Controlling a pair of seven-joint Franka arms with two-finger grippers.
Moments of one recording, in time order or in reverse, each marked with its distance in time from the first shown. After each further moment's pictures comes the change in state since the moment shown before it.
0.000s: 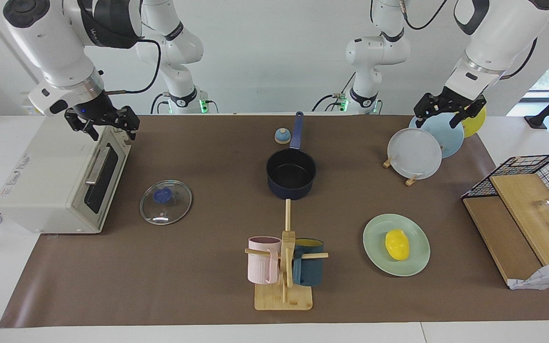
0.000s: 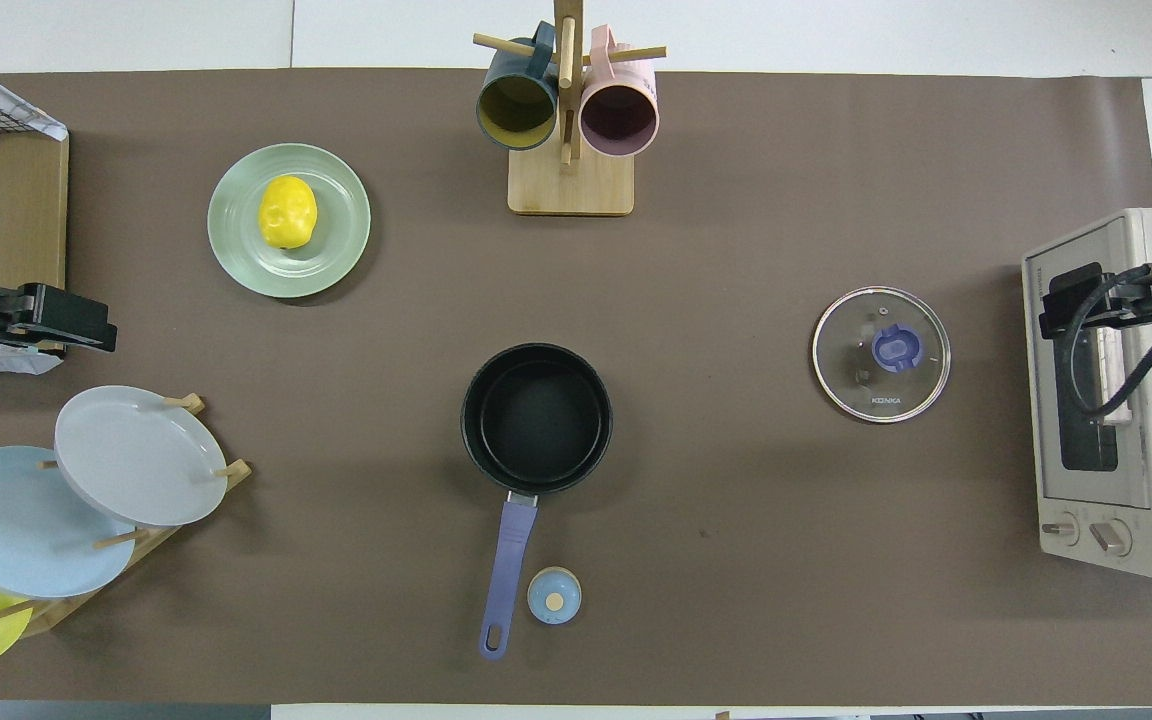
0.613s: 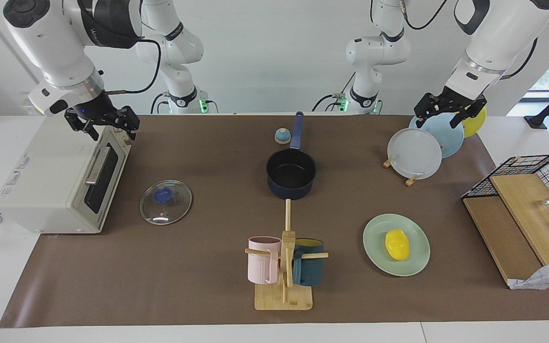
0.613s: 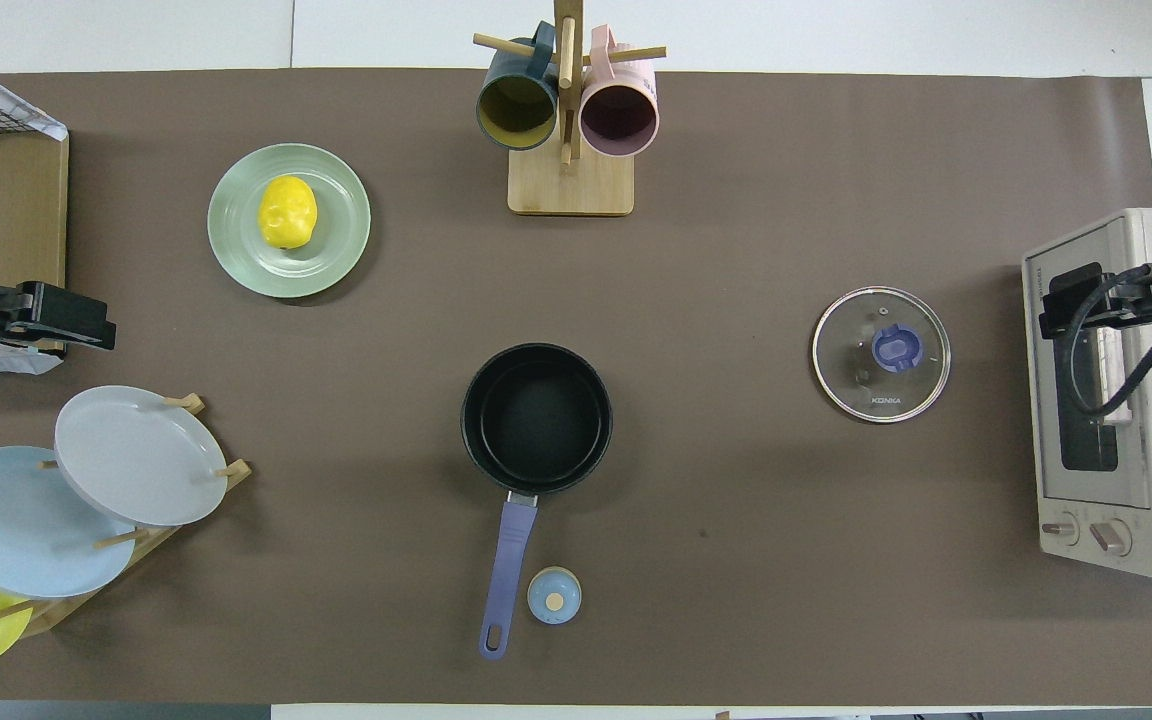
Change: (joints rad) left arm 0.001 0.000 0.000 0.001 0.000 0.007 0.000; right arm 0.000 0.000 0.000 0.000 0.000 0.000 0.000
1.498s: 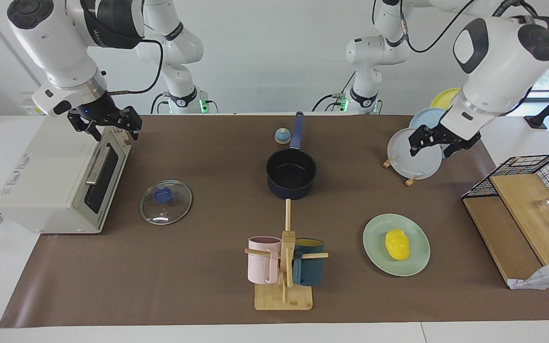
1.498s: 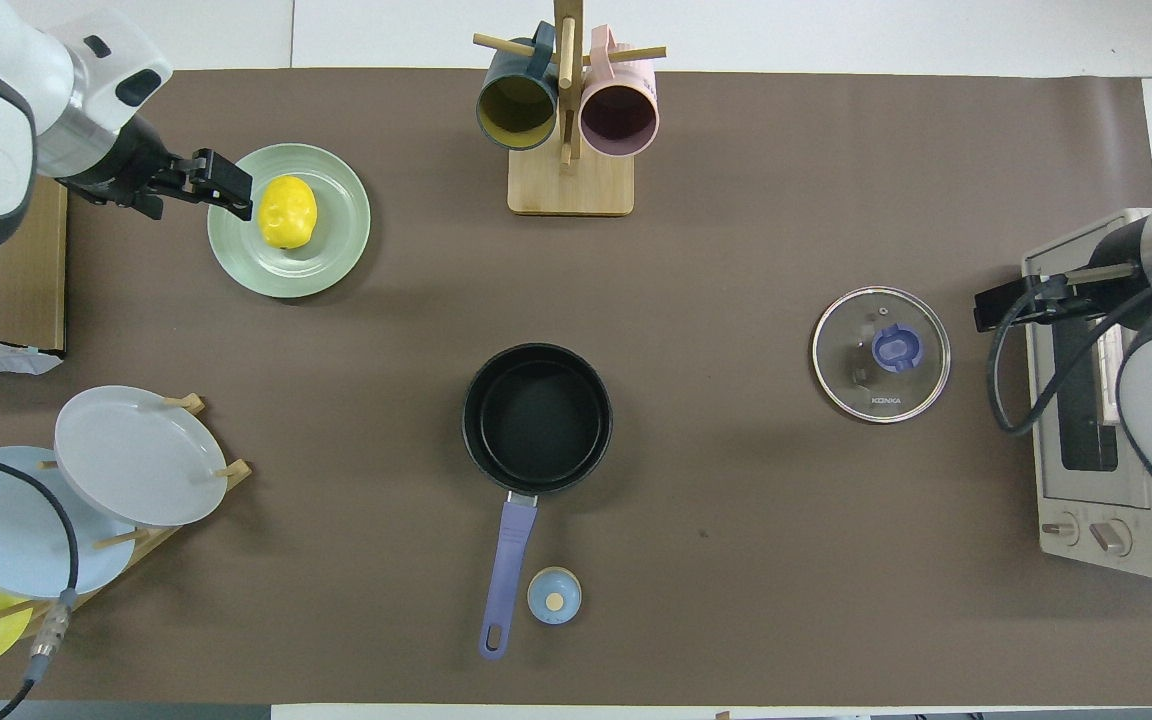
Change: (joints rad) left arm -0.046 0.511 -0.016 0.328 -0.015 0.197 0.000; right arm 0.062 -0.012 0.009 -0.092 0.029 0.144 0.000
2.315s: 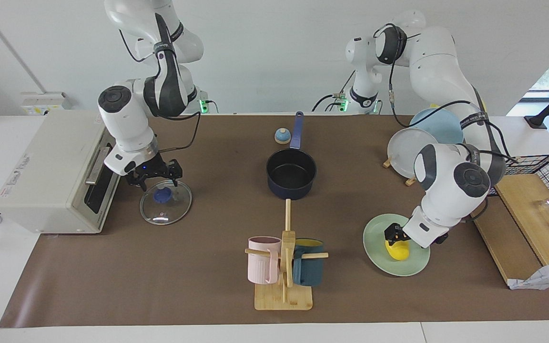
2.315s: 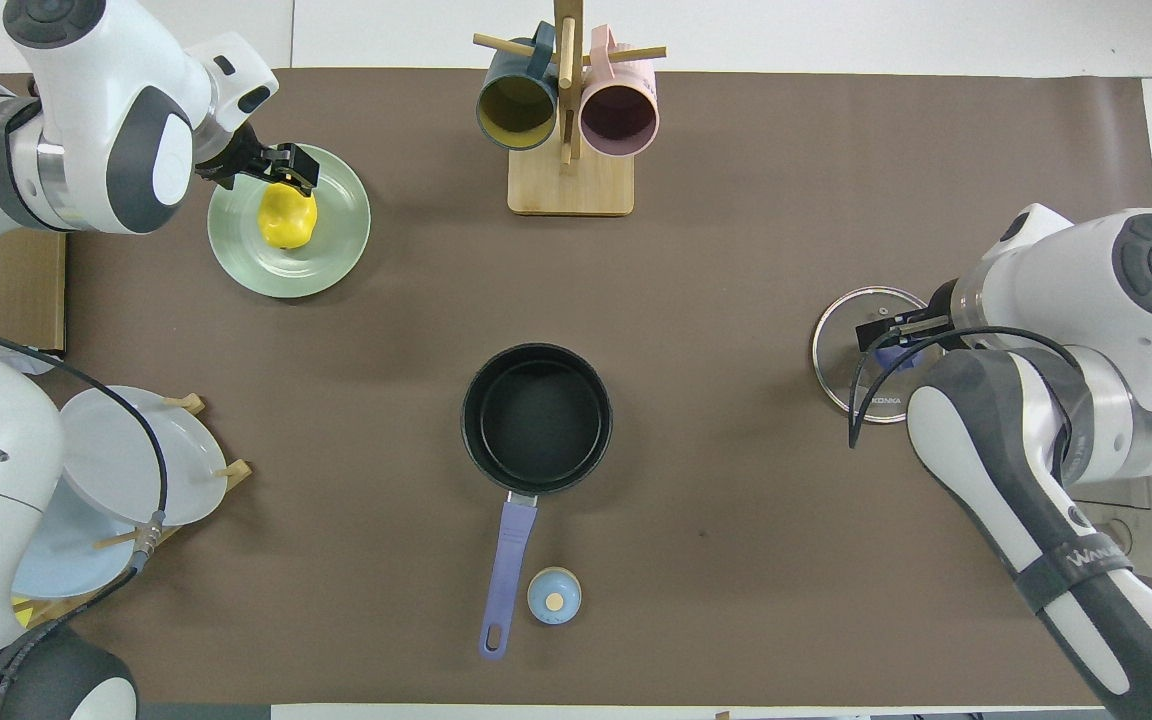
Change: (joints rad) left arm -0.031 0.248 -0.002 0.077 0.101 0.236 0.013; right arm 0.027 0.088 0.001 -0.382 0.003 0.541 -0.042
